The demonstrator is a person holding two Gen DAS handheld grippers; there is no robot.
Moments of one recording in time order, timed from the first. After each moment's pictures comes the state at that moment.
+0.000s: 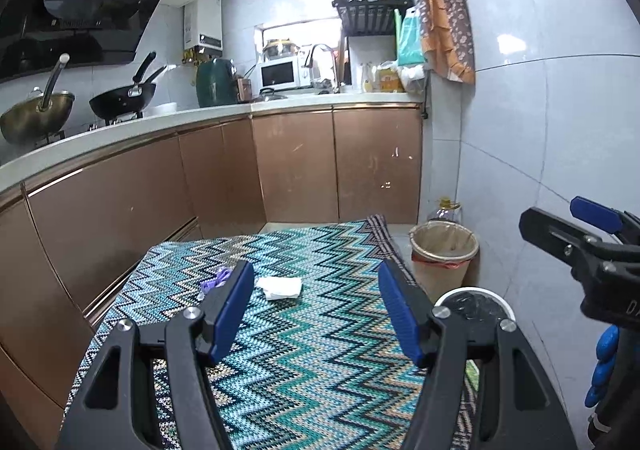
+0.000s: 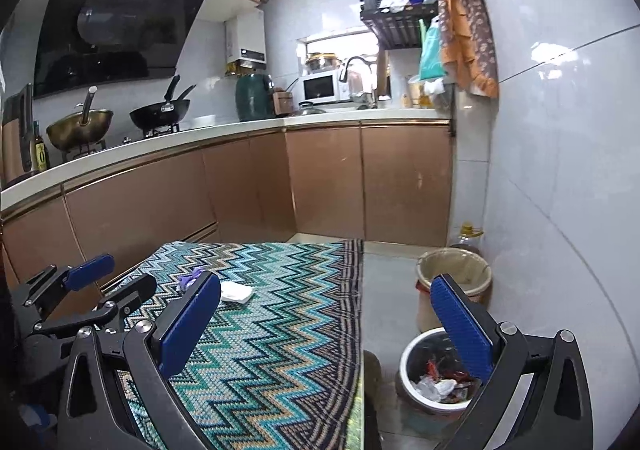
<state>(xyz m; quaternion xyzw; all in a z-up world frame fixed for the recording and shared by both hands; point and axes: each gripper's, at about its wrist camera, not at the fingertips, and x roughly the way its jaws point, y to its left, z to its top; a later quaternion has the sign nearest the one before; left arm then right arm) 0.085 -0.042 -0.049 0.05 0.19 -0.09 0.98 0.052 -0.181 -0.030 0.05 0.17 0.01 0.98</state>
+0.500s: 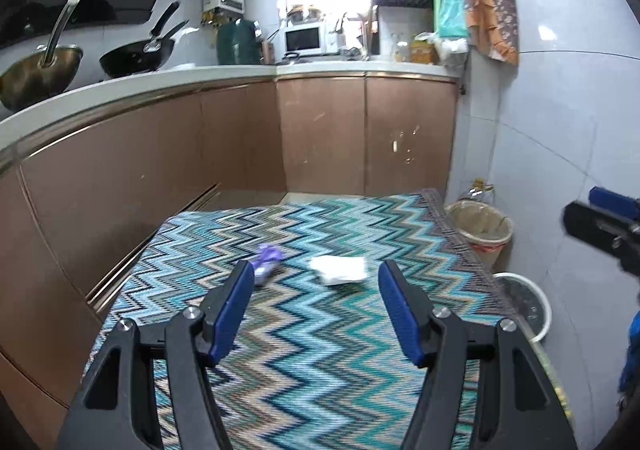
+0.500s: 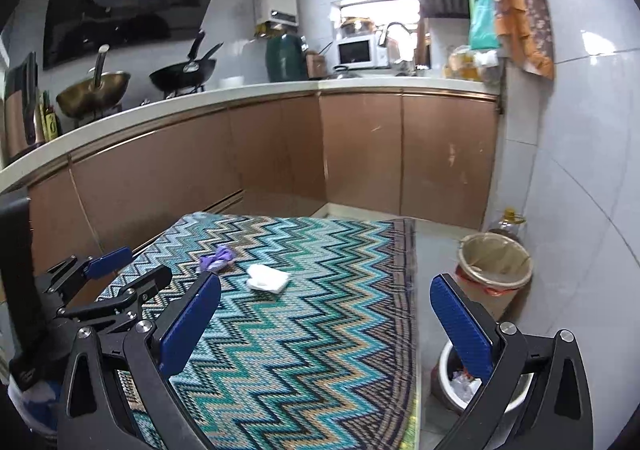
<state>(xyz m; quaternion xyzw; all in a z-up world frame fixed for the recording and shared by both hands) 0.161 0.040 -0.085 0.04 0.25 -0.06 0.97 0.125 -0.122 -0.047 0.03 0.24 0.07 0.97</state>
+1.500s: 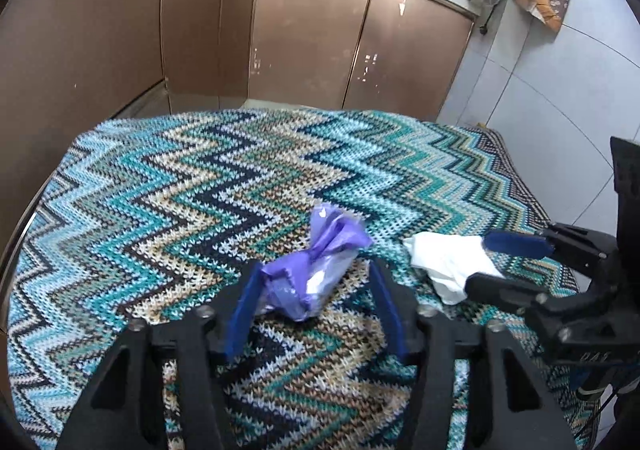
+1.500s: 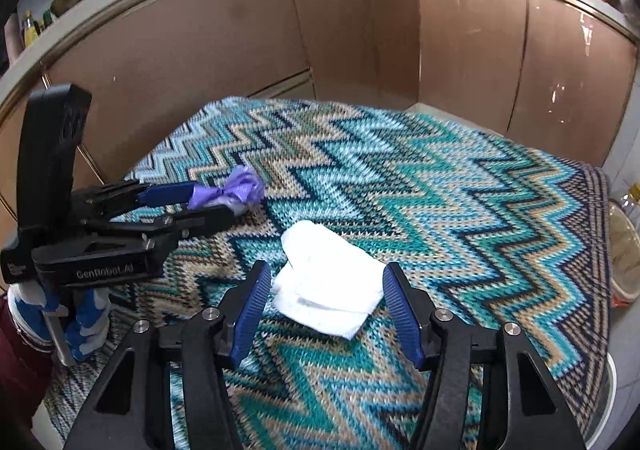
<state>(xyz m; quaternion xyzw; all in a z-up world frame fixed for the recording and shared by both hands) 0.370 0.117 -0.205 -0.02 0.41 -0.16 0.90 0.347 -0.008 -0.190 -0.01 0.42 0.22 0.88</state>
